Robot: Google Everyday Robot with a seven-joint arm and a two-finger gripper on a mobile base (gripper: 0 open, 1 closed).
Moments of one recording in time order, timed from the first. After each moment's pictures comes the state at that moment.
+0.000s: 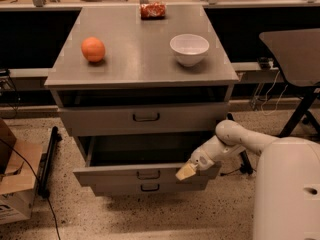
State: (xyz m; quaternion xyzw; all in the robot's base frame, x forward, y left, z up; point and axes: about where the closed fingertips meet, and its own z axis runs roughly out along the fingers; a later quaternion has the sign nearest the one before) arm 0.551 -0.093 0.430 -0.43 0.81 0.39 0.08
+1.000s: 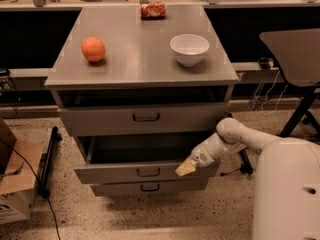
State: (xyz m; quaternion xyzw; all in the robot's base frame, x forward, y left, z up) arm 0.564 -0.093 0.436 -0.43 0.81 0.40 0.10
